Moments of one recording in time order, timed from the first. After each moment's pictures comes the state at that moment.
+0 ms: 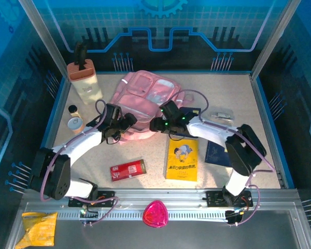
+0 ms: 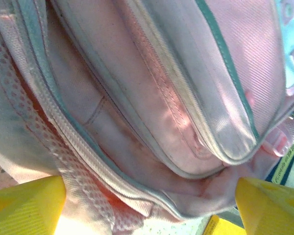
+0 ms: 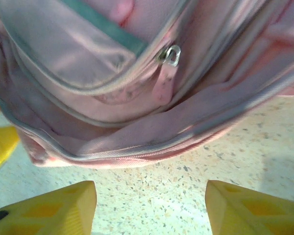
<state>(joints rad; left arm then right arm) -0.29 1.36 0.79 -0.32 0.12 -1.01 0.70 1.70 1.17 -0.36 -0.11 0.74</state>
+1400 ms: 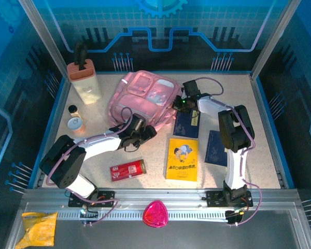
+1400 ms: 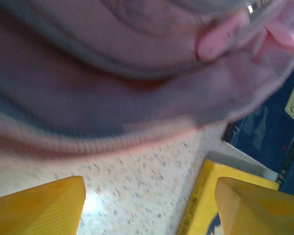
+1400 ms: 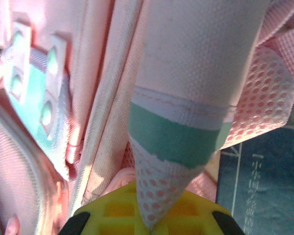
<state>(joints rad) -0.58 1.55 0.79 -0.15 0.07 -1.11 0.33 2.04 1.43 -0.32 -0.31 0.68</state>
